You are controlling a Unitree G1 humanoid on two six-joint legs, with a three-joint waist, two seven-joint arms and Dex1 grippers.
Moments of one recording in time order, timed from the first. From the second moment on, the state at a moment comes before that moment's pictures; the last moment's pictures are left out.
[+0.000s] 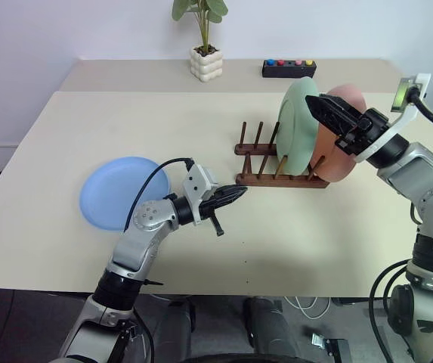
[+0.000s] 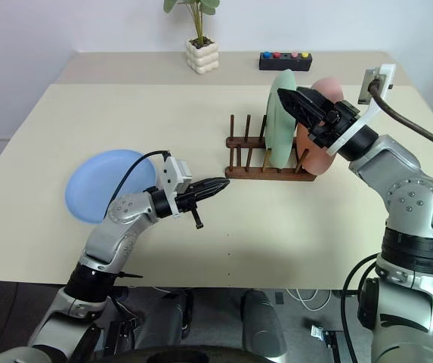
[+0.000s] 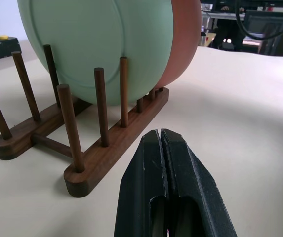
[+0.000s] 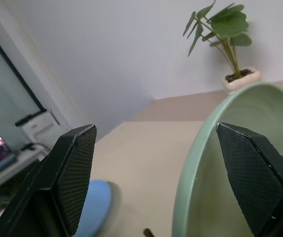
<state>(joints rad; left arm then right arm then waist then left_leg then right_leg) -0.36 0.25 -0.22 -0.11 -0.27 0.23 -0.80 -0.56 -0.62 -0.35 -0.12 1.10 0.78 0.48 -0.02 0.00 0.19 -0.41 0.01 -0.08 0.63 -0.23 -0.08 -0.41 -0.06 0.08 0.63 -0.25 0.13</state>
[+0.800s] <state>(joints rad) -0.36 0.38 0.06 -0.18 -0.31 0.33 -0.60 -0.63 -0.73 -0.07 -0.28 0.71 0.52 0.87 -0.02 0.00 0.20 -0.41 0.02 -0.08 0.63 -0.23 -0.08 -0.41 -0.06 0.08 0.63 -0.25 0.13</state>
